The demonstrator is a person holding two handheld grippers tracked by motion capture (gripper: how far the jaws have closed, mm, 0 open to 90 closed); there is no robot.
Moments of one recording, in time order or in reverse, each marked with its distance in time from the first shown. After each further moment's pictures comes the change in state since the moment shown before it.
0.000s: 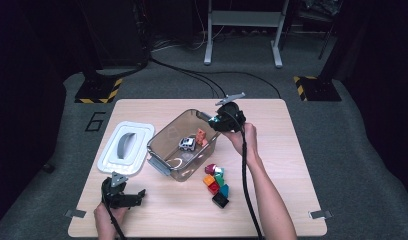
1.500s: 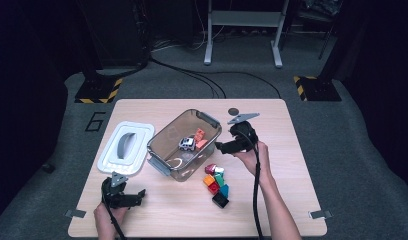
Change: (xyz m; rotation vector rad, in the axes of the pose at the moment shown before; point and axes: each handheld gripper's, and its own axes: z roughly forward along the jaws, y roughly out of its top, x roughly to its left) left arm 0.000 0.000 0.000 0.000 0.001 -0.001; right arm 0.008 -0.060 -0.032 0.012 0.034 0.029
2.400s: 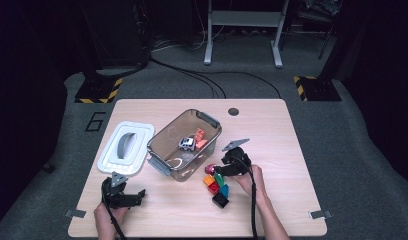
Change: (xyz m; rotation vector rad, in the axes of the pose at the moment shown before) left arm 0.000 0.000 0.000 0.001 0.000 0.002; right arm 0.014 -0.072 0.055 0.129 0.130 -0.024
